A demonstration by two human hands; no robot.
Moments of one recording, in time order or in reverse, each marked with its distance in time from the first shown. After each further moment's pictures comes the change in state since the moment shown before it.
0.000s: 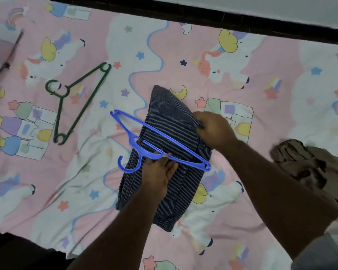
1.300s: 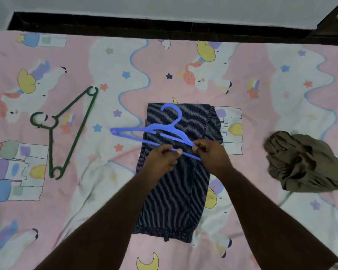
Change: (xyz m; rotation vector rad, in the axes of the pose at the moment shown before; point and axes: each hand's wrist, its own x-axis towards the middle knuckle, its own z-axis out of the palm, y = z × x) left_hand 0.026 0.084 0.017 0.882 -0.420 0.103; right_hand -0.044 -0.034 0.037 0.267 0.116 0.445
